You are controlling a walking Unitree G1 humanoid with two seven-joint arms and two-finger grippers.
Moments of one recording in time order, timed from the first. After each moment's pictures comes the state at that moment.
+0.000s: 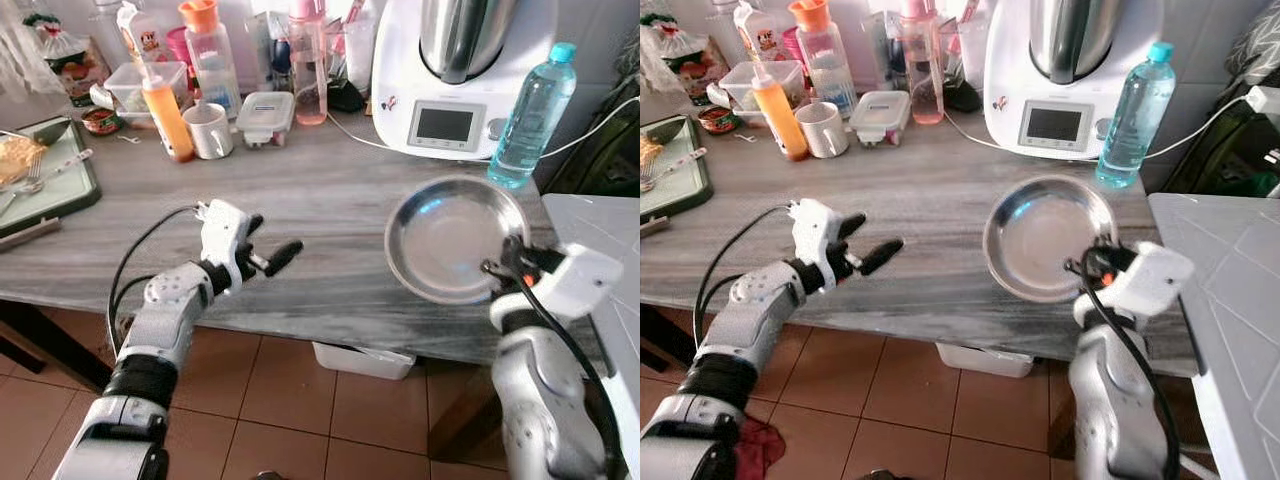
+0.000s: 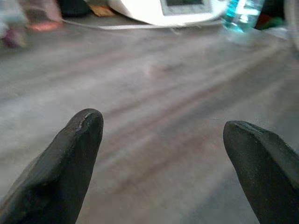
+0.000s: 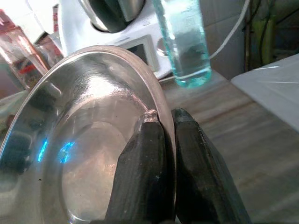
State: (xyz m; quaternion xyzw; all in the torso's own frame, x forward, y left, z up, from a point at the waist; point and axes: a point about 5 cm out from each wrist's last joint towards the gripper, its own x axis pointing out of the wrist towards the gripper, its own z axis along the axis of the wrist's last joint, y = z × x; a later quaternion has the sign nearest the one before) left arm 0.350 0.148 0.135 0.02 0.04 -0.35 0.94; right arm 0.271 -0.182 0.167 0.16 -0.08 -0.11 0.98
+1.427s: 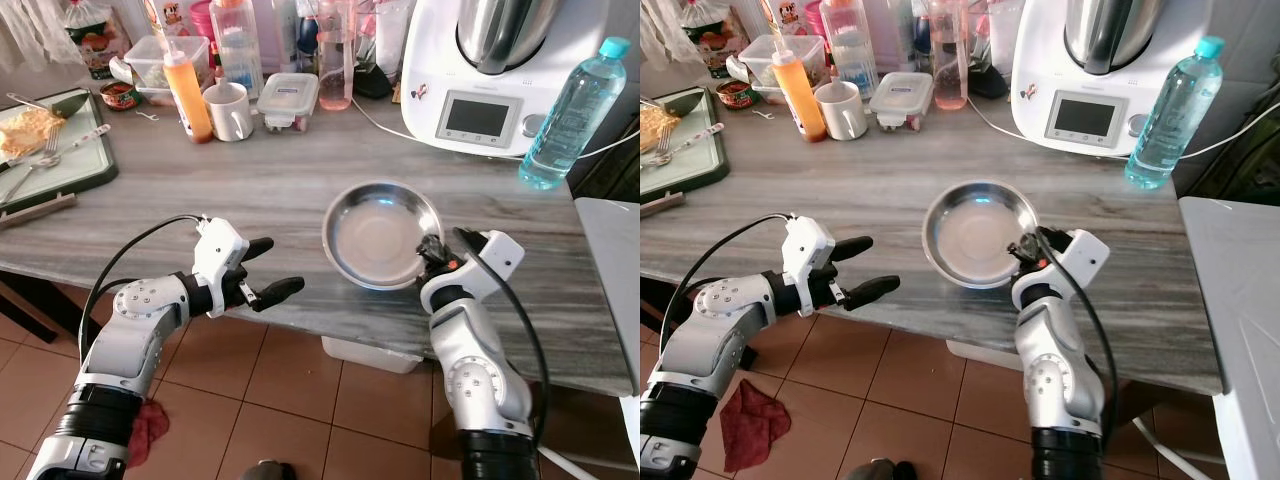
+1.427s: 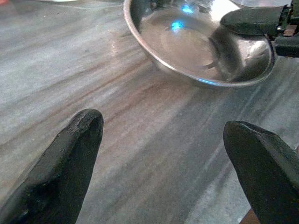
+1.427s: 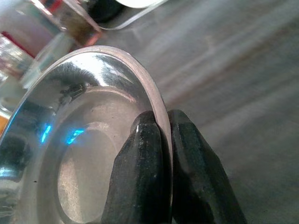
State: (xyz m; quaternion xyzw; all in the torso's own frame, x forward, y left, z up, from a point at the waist) left arm 0.317 0.158 0.147 0.07 0.06 -0.45 0.89; right arm 0.311 -0.131 0.141 0.33 0.04 -0.04 0.94
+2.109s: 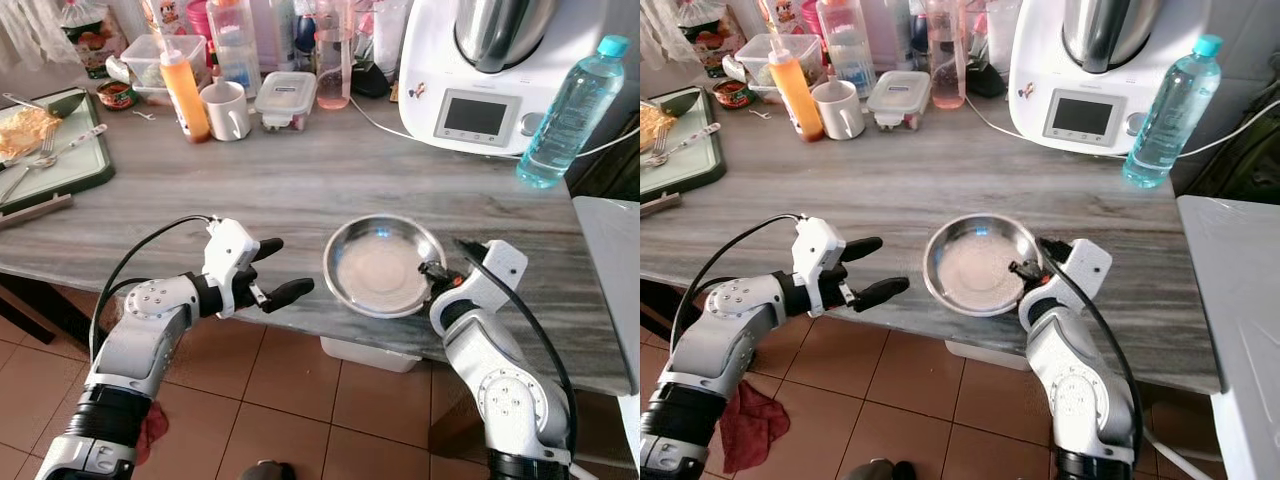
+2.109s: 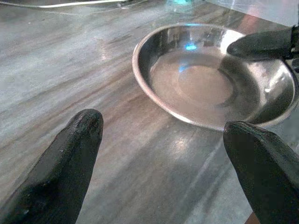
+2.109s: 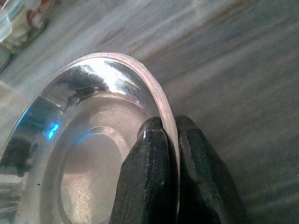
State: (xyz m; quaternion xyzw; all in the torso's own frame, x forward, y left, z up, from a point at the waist) left arm 0.317 0.145 0.147 0.07 0.05 -0.46 0.88; right arm 0.287 -0.134 0.138 0.28 0.16 -0.04 0.95
